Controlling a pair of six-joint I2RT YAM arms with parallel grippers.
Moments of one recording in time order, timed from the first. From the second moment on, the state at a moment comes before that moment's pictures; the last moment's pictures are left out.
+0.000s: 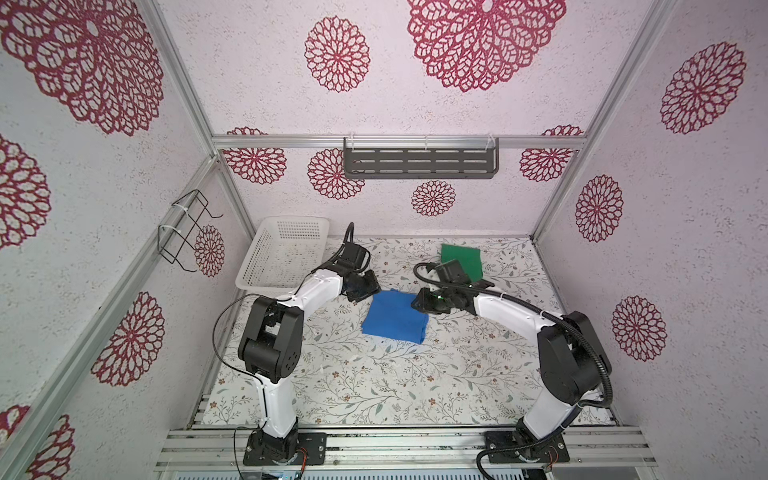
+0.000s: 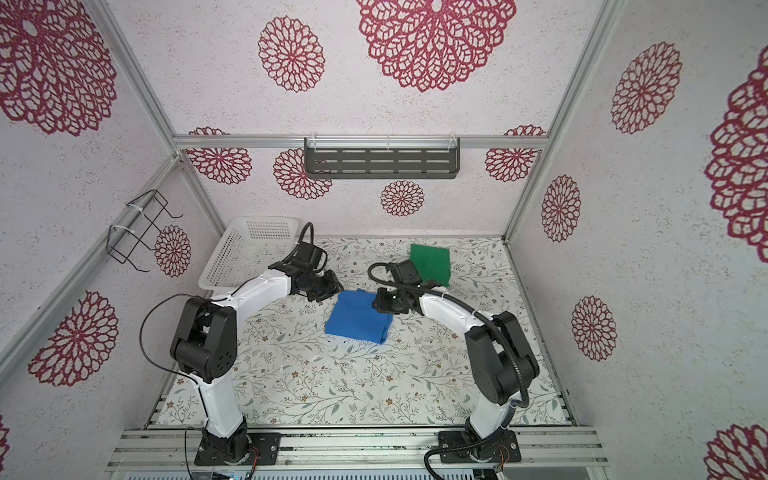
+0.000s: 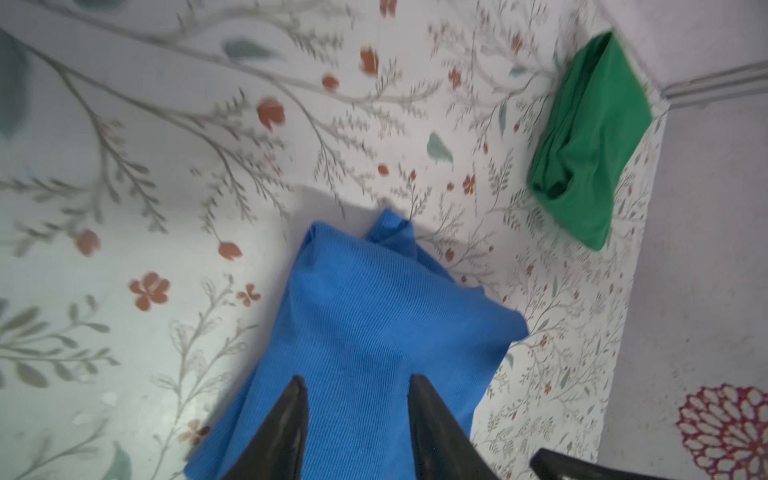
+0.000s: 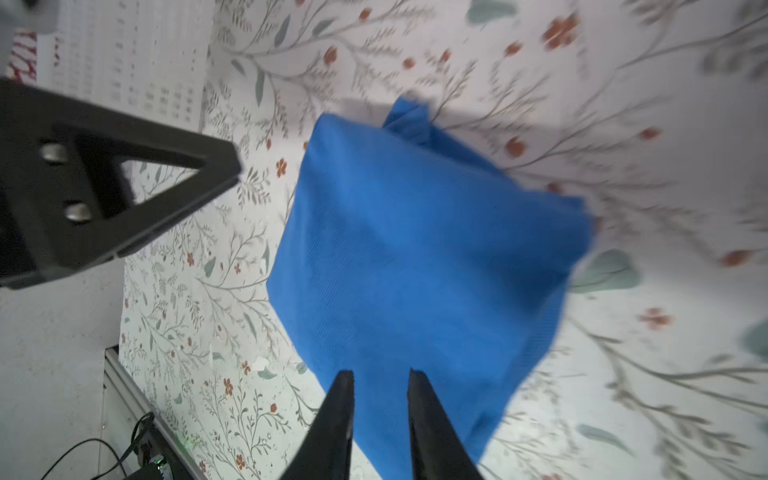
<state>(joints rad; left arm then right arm) -0.41 1.93 1.39 -0.50 0.24 -0.73 0.58 1.71 1.14 -0.34 -0.33 0.58</state>
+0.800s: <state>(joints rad) -0.56 1.56 1.15 -0.43 0.06 -0.89 0.46 1.49 0.93 -0.35 -0.23 0.60</state>
